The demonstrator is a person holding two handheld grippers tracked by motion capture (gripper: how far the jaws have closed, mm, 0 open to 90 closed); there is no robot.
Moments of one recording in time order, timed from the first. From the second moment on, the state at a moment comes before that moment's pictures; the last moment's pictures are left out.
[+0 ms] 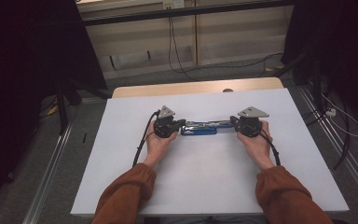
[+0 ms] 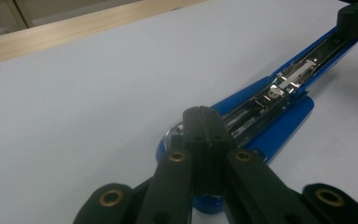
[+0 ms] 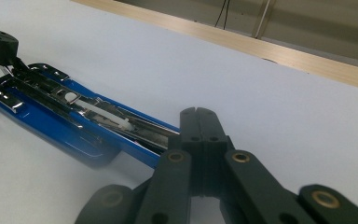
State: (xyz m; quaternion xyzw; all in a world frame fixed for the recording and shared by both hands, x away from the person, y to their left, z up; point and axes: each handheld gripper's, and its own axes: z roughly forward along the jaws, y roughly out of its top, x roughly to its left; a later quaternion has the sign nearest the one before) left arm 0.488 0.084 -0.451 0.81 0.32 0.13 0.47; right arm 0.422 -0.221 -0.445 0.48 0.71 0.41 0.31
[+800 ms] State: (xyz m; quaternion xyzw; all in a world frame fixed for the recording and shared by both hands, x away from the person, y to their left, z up) left arm 0.480 0.082 -0.438 0.81 0.30 0.17 0.47; right arm 0.422 -0.225 -0.439 0.47 0.70 0.43 0.31
